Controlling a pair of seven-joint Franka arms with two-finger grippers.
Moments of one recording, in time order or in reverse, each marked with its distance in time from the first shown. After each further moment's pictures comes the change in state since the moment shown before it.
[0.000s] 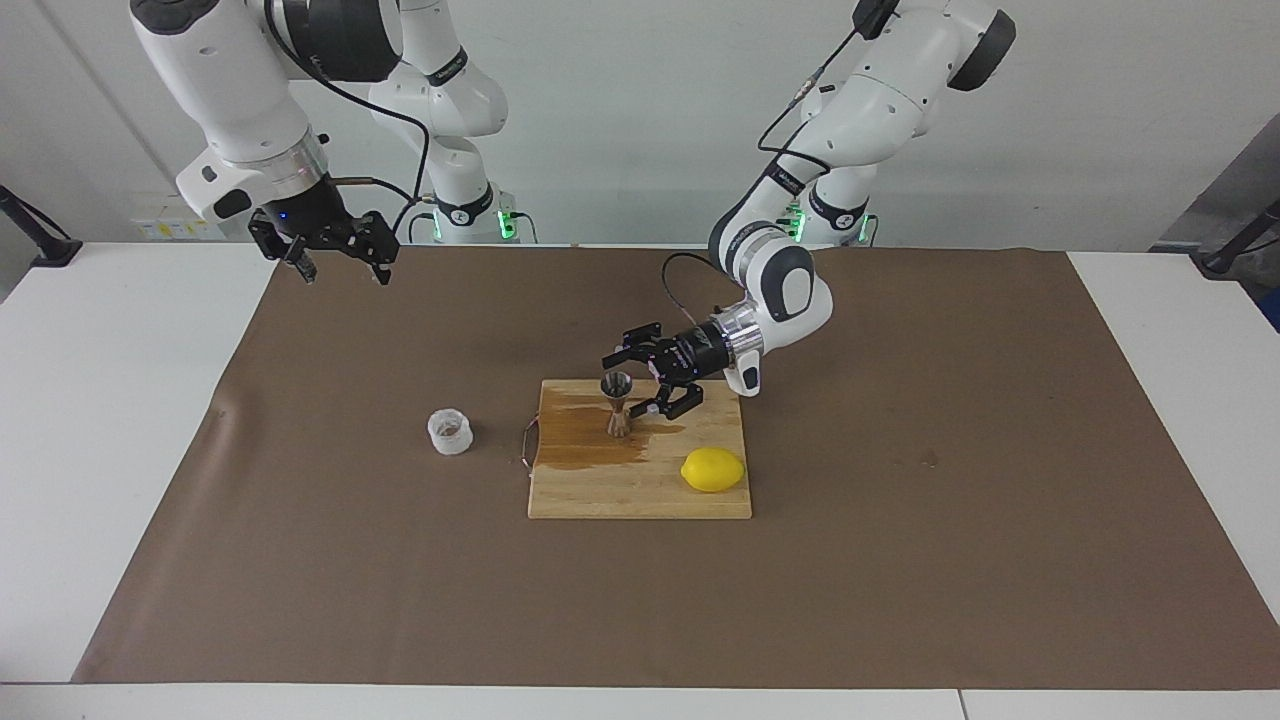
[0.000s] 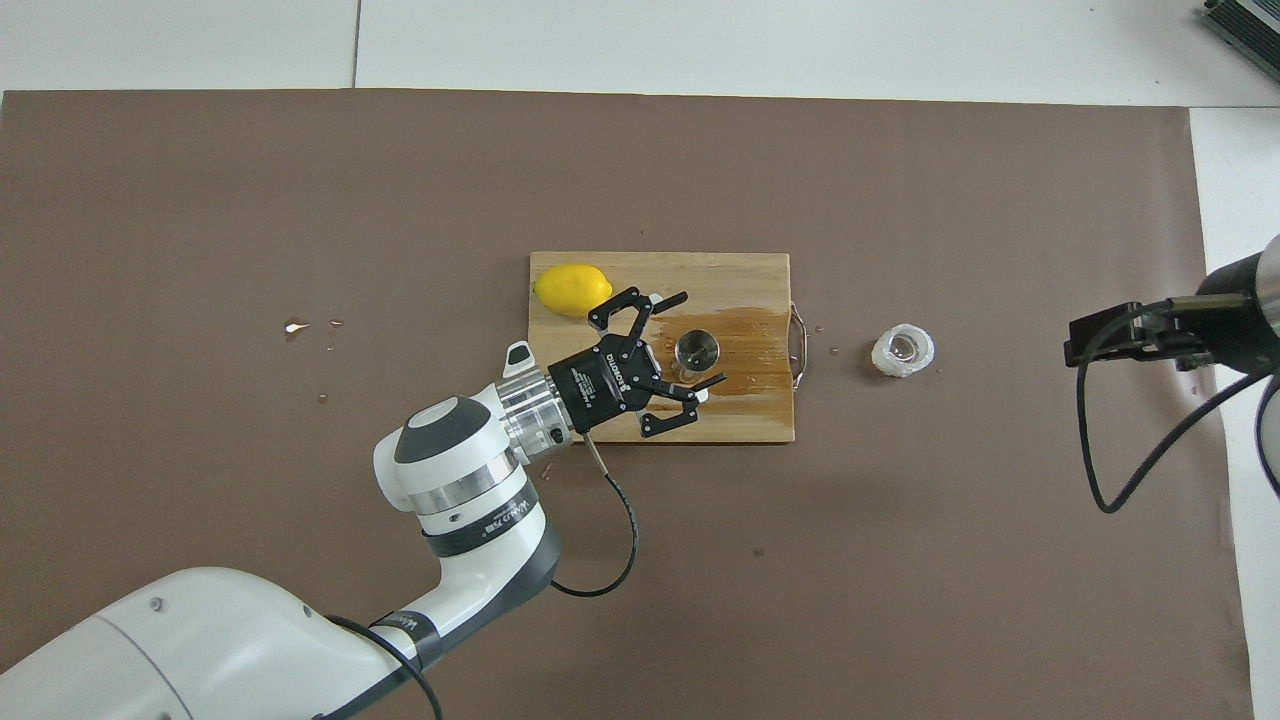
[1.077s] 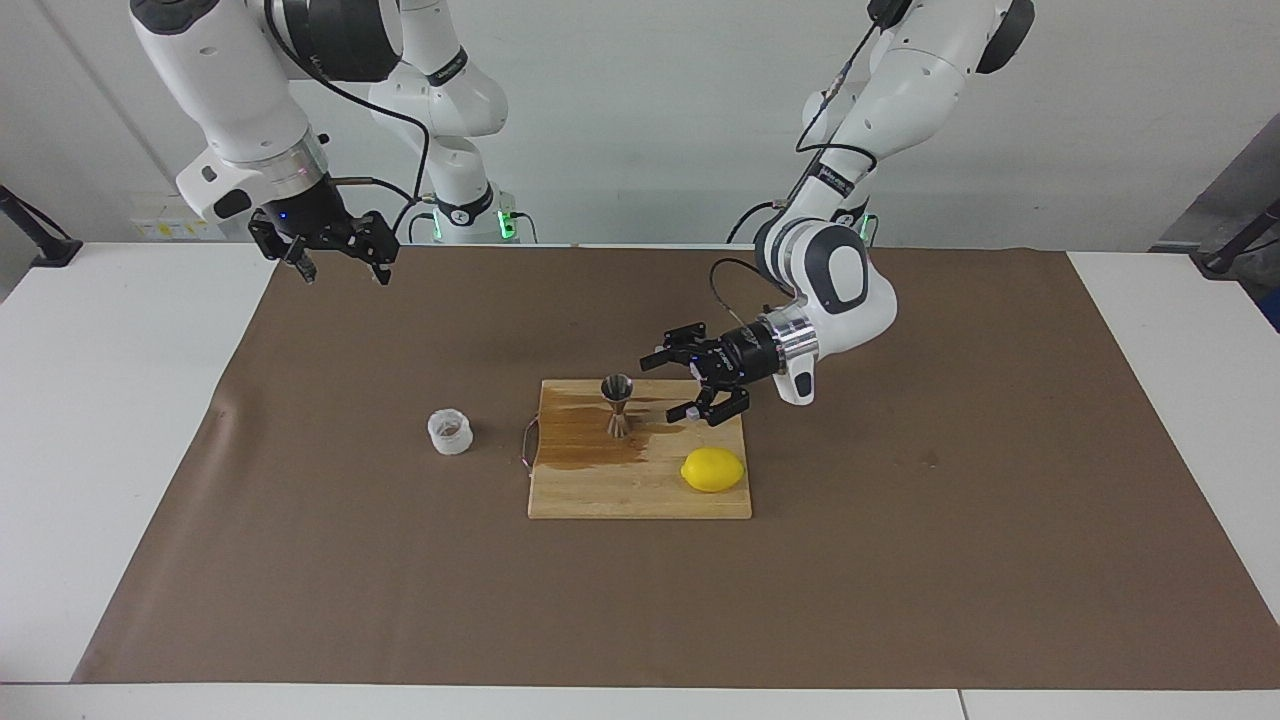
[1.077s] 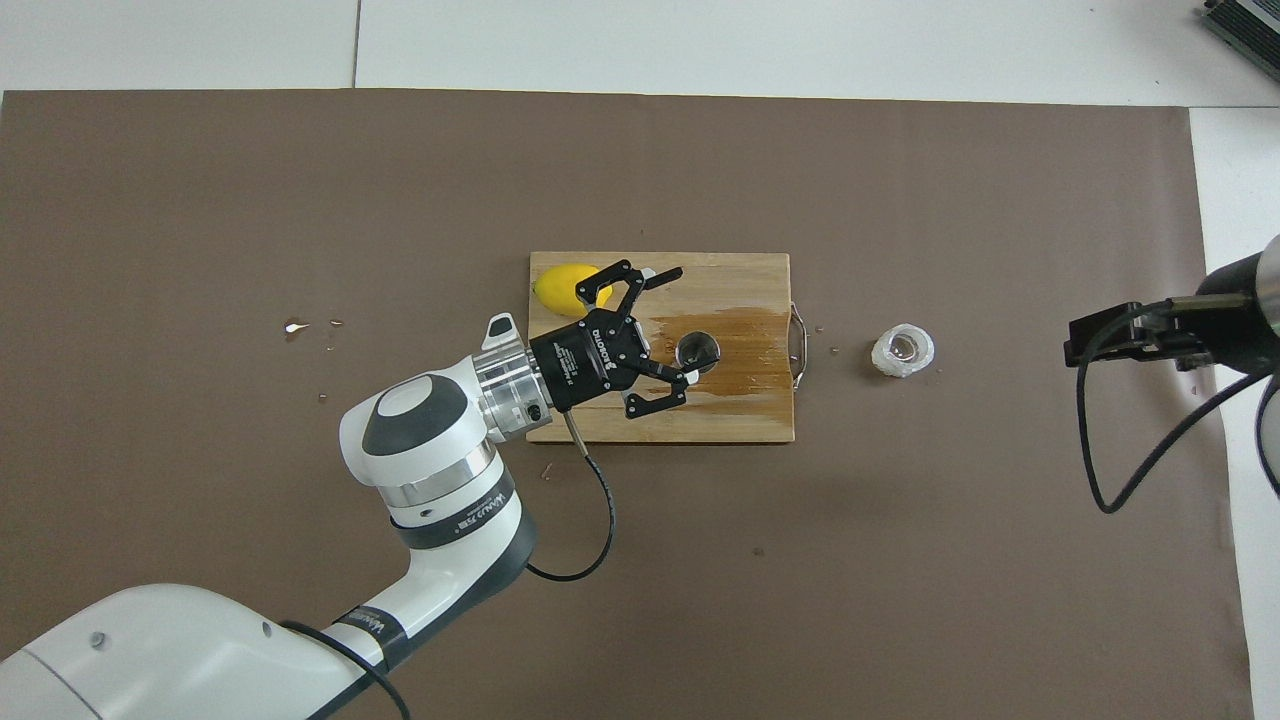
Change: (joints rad) left arm 0.175 -0.055 -0.014 0.081 0.481 0.003 -0.273; right arm 0.000 0.000 0.000 0.000 0.000 0.000 0.000
